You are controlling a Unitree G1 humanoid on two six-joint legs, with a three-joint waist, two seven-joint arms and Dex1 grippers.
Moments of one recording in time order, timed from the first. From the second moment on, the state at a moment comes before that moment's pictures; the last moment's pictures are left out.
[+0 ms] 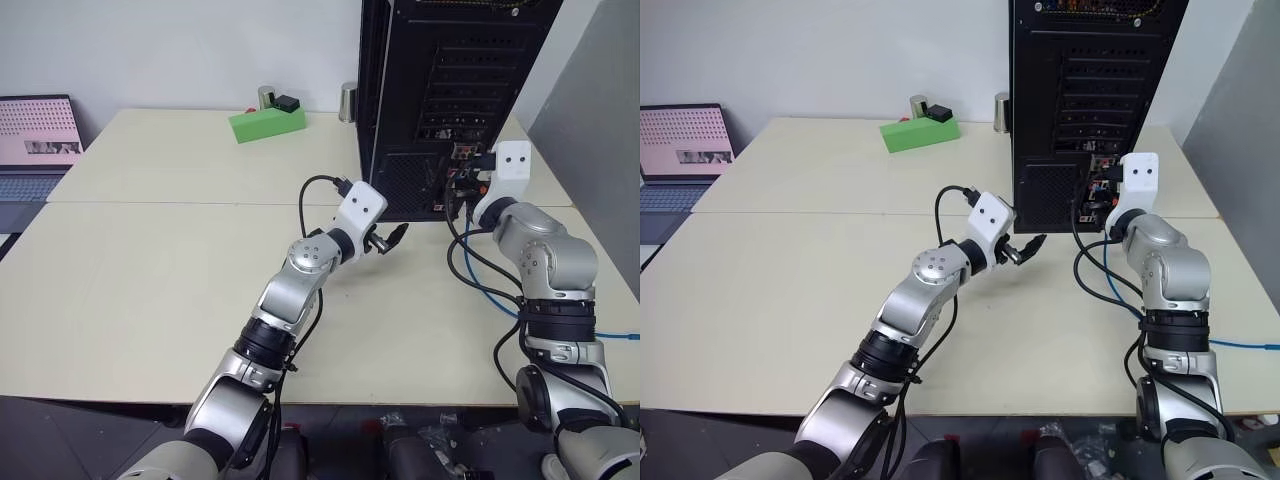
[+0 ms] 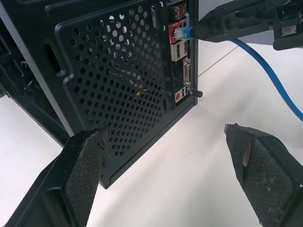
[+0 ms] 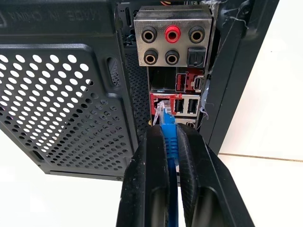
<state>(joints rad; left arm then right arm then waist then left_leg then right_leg) -0.73 0.08 -0.26 0.18 -0.04 0.36 -0.40 -0.77 -0.36 -0.18 0.09 0.26 0.79 0.15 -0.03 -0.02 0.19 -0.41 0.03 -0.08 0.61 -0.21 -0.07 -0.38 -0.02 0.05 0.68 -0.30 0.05</state>
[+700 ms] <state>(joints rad) -0.73 0.08 -0.26 0.18 -0.04 0.36 -0.40 -0.81 -0.32 -0.20 0.12 0.26 0.80 0.10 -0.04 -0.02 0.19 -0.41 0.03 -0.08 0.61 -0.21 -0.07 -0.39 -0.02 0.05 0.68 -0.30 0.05</state>
